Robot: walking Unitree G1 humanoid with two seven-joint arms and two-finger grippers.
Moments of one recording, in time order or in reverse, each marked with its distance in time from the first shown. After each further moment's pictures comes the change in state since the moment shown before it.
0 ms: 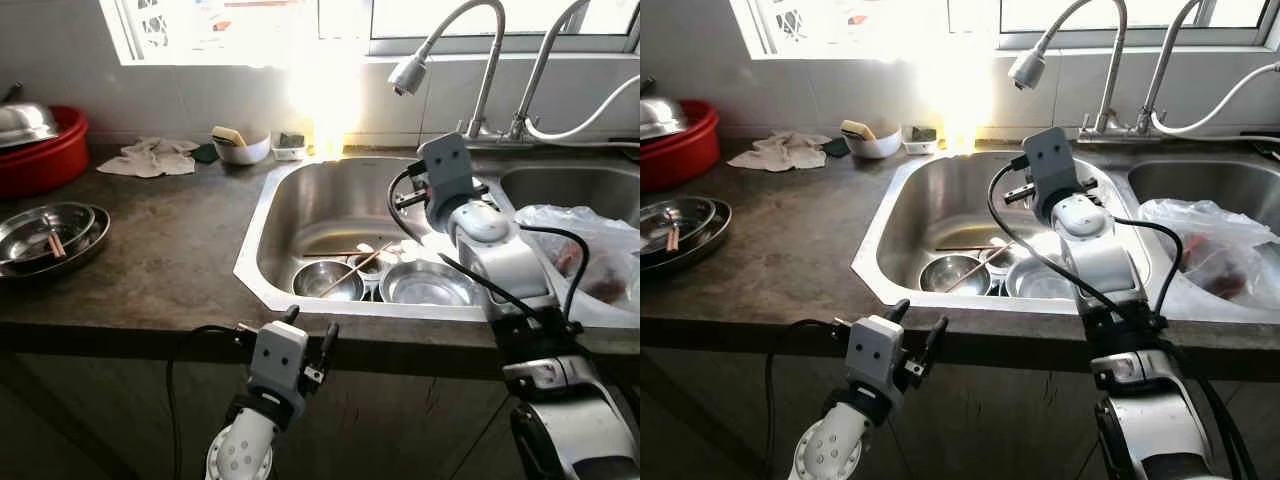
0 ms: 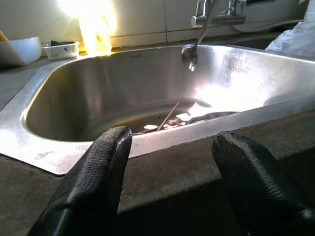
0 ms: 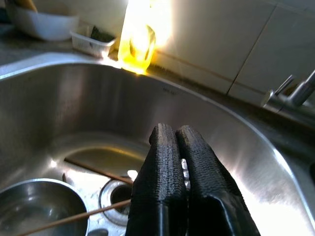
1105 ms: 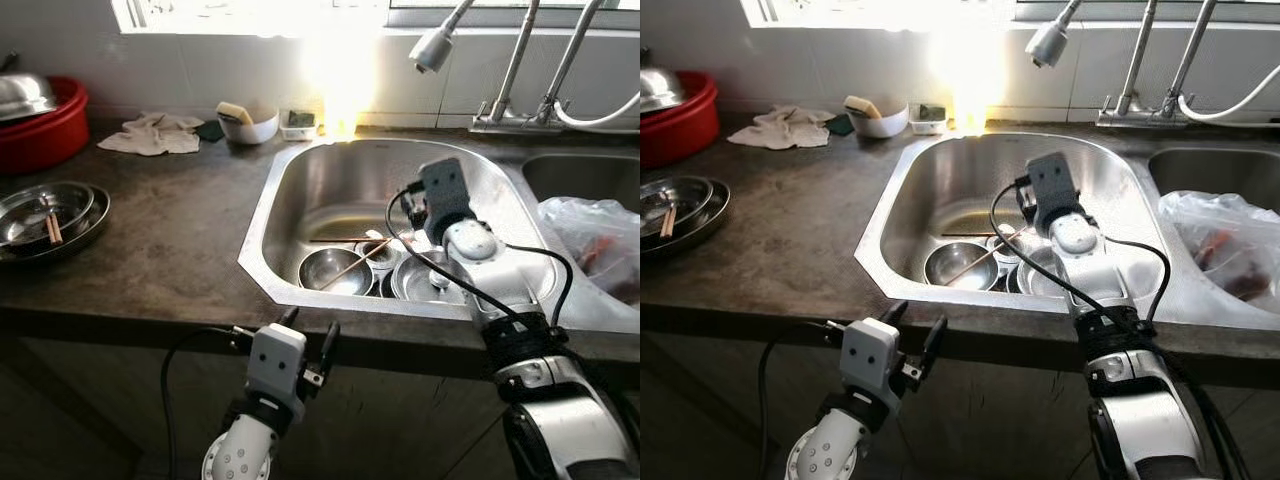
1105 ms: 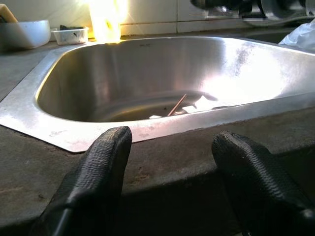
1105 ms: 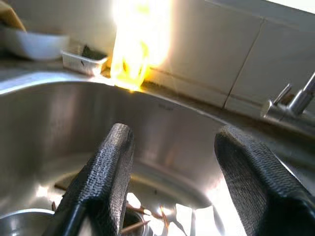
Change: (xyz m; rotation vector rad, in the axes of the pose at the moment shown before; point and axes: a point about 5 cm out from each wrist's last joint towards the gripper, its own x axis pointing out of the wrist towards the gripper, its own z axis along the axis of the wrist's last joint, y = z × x) left arm -0.004 -0.002 0.006 -0.008 -0.008 0.000; right arm -0.003 0.000 0.001 0.038 -0.164 -0.114
